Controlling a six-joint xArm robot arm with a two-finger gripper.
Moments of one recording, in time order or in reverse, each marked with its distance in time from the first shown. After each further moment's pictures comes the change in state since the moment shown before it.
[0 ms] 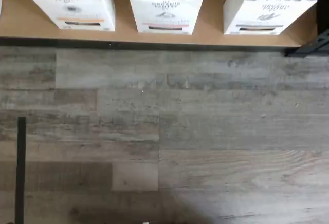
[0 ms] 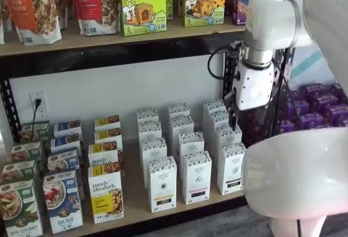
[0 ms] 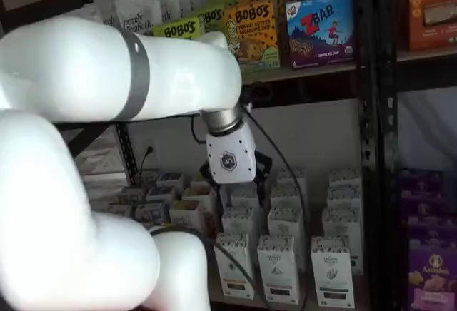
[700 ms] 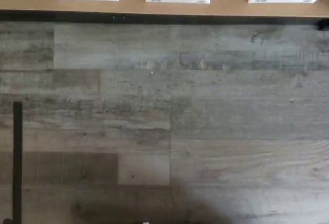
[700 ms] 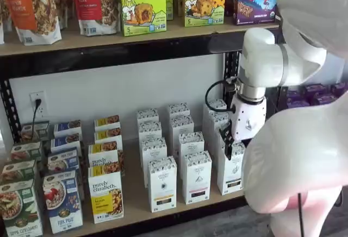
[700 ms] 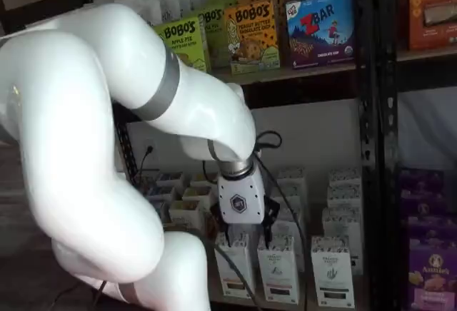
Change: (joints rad) arm -0.015 0.255 0.101 0.037 -0.298 -0.040
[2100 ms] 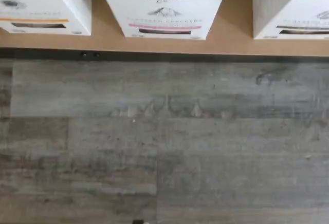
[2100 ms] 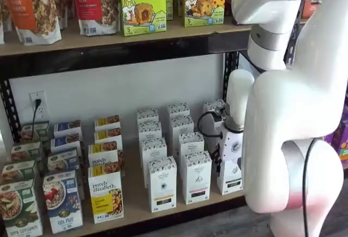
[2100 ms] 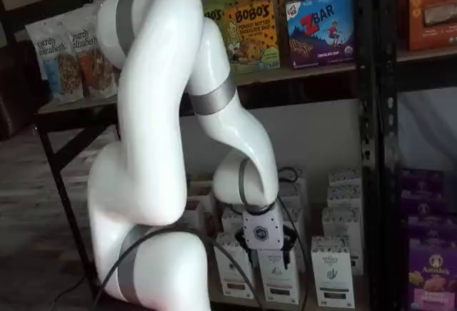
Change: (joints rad) arm -0.004 0.748 -0.223 -0.047 -0.567 0.028
